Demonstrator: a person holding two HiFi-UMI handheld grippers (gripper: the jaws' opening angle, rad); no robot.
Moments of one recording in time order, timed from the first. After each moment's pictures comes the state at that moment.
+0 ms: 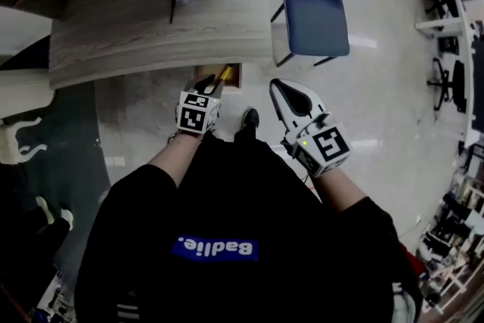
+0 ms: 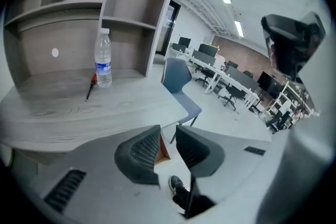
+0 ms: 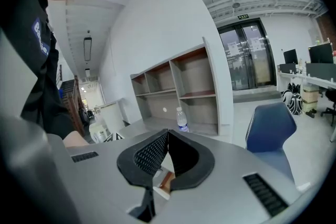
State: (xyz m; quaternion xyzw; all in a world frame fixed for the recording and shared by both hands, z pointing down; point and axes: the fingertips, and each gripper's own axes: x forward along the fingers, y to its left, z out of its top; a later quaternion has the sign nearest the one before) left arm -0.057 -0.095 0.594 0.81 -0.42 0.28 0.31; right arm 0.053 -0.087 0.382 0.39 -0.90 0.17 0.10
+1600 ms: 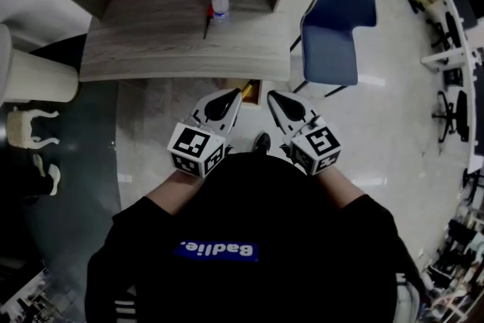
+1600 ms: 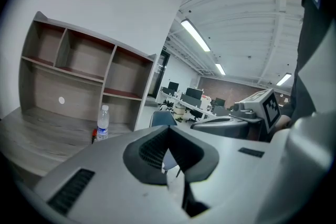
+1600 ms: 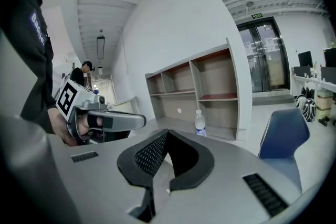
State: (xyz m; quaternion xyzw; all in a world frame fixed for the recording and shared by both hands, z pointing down) left arm -0.073 -0.050 0.348 0.87 -0.44 0.05 0.20; right arm -0.008 -0.056 0.359 0.34 -0.92 0.16 0.11
